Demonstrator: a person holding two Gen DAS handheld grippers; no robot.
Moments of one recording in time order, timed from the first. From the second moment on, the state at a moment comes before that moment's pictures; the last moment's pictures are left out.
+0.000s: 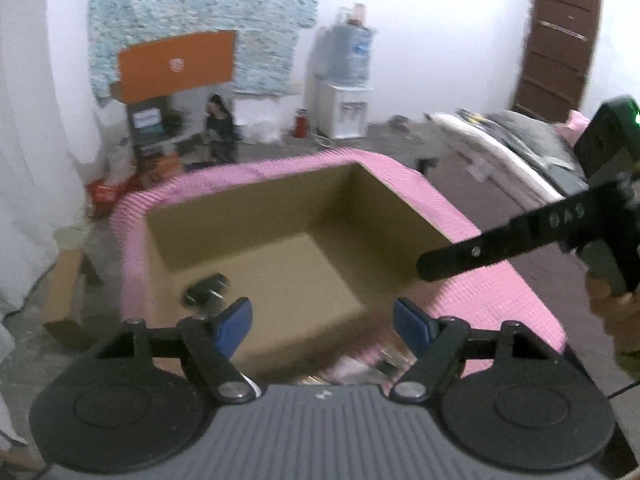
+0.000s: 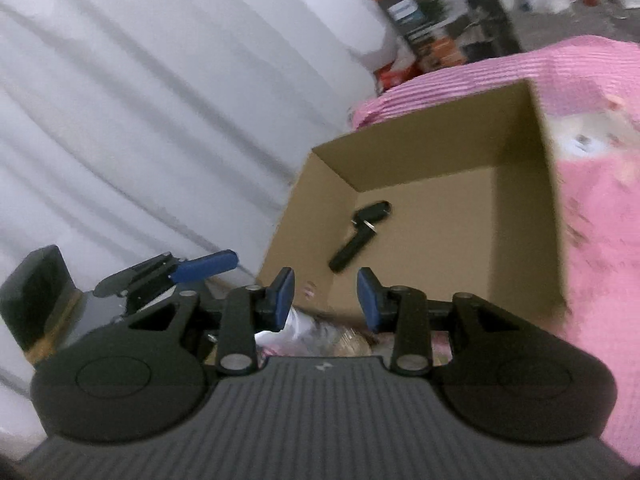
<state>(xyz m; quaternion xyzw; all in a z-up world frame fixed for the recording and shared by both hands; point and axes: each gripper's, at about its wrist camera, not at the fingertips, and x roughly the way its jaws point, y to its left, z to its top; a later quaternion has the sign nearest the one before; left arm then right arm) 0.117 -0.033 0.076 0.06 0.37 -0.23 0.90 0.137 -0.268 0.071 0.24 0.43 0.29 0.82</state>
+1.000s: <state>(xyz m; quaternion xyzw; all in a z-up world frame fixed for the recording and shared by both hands) 0.073 -0.140 -0.039 0.12 0.42 -0.32 0.84 0.092 -0.254 -0.048 0.10 0.53 0.21 0.82</state>
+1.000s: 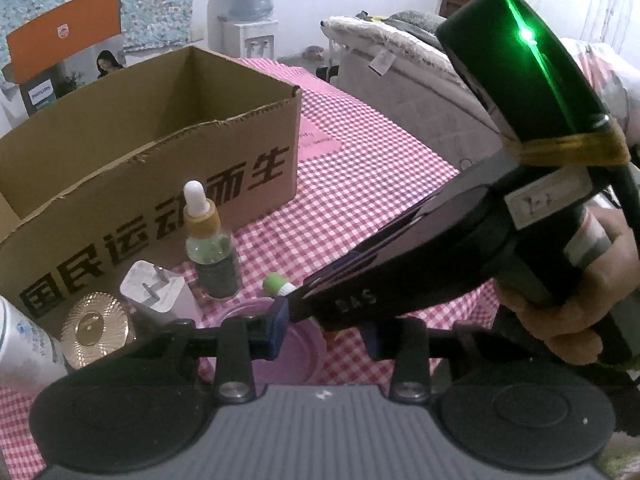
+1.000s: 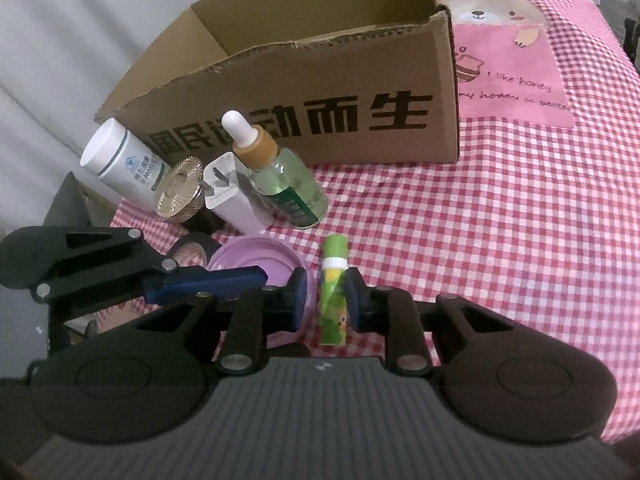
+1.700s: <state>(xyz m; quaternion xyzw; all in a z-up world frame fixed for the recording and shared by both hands) 0.071 -0.148 -0.053 0.14 0.44 -0.31 0.83 0.078 -0.291 -0.055 0.18 0.53 0.18 0.81</state>
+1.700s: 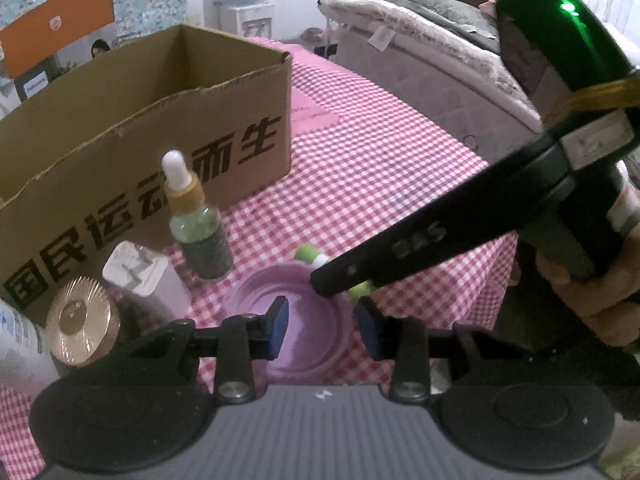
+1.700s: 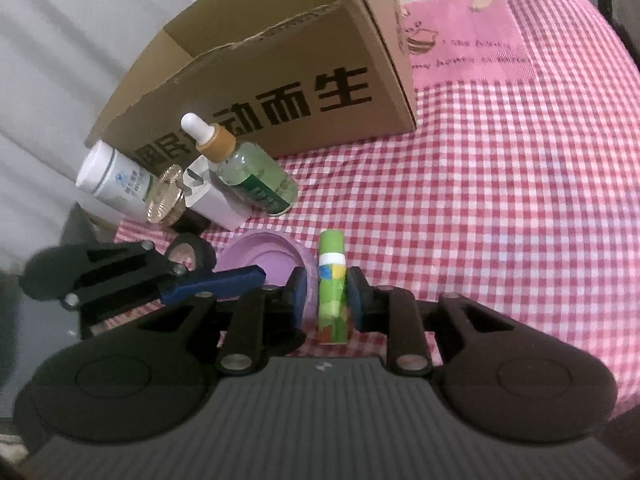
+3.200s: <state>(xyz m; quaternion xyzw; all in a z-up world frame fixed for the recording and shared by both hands) 0.082 -0.196 -0.071 0.16 0.45 -0.36 0.80 0.075 -0.308 -0.053 0.15 0.52 0.16 0.82</state>
